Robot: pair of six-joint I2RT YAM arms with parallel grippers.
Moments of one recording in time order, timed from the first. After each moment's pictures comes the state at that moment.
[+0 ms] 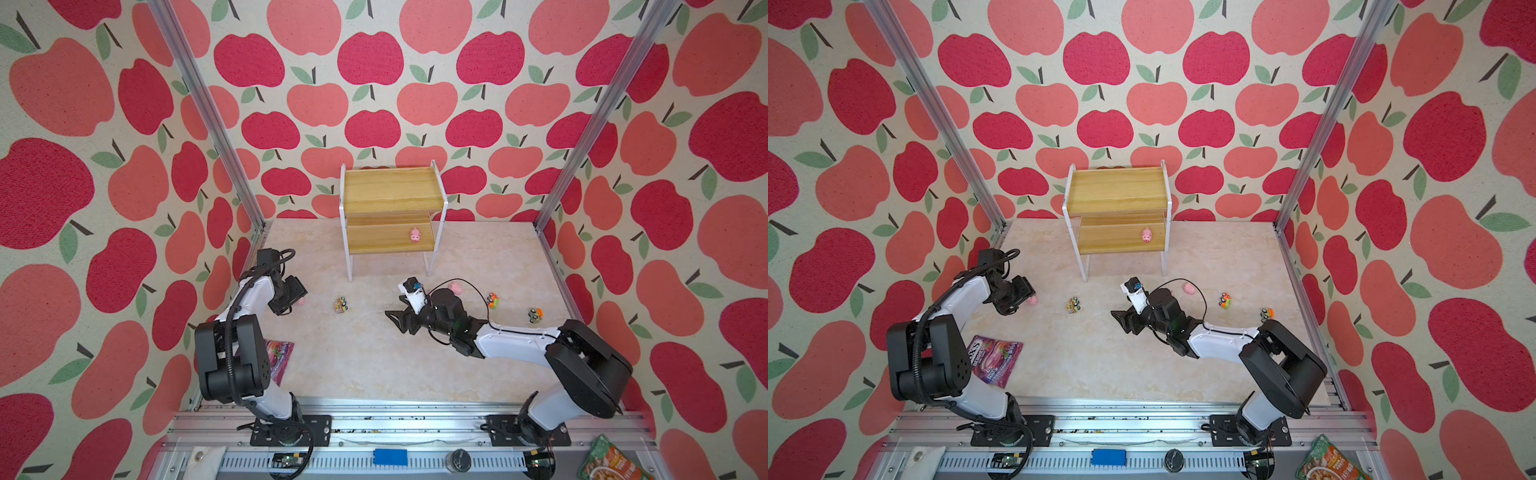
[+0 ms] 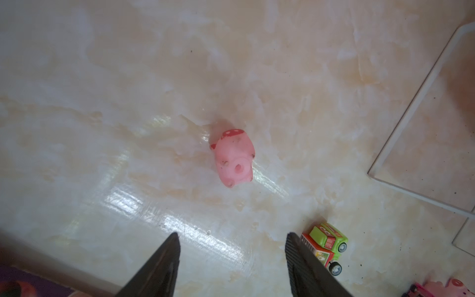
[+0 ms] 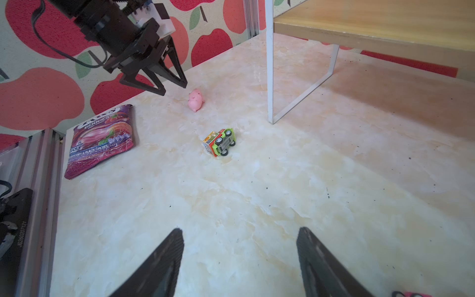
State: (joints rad) left arm 0.18 1.63 1.11 -0.70 0.13 -0.52; right arm 0.90 1.56 0.68 0.50 -0.18 0.09
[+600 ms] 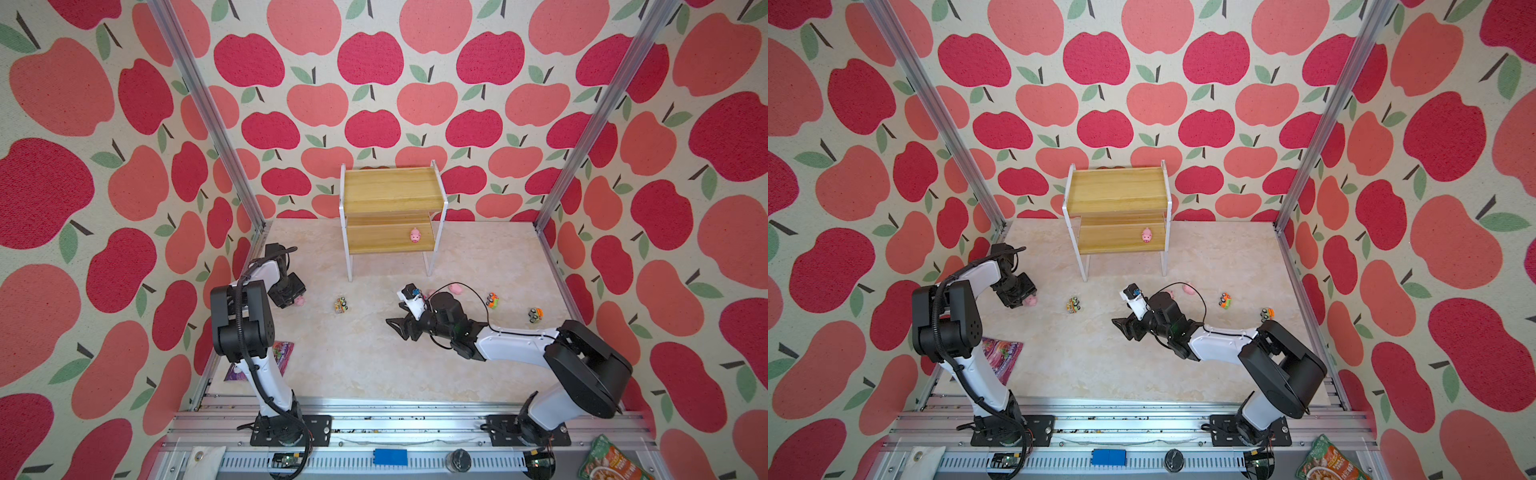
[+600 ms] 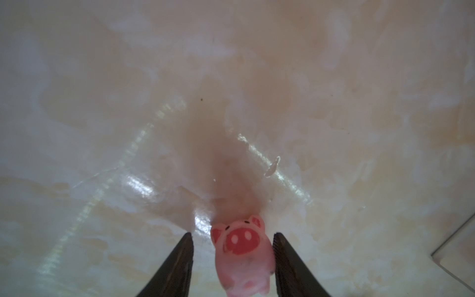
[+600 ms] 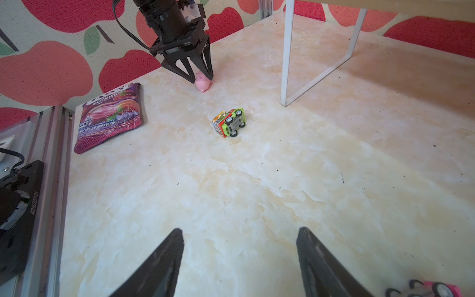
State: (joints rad) left arm 0.18 1.89 1.27 -0.72 0.07 -0.56; right arm 0.90 1.56 0.66 0.48 -0.22 0.07
